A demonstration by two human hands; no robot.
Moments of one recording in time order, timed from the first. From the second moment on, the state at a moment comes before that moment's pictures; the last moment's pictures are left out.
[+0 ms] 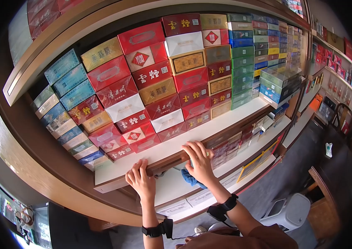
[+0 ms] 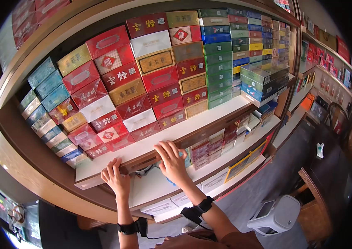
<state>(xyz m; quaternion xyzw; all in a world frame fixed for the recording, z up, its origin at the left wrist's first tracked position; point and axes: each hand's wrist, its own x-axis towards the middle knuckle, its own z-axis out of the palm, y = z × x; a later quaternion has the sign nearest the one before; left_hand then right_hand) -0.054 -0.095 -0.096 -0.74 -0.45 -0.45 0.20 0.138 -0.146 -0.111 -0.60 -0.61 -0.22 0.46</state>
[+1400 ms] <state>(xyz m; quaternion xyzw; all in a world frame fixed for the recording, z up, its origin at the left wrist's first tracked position) -0.052 -0.118 -0.078 -0.77 -0.45 -0.41 0.18 0.145 -0.167 -0.094 -0.56 -0.67 -0.16 0.45</state>
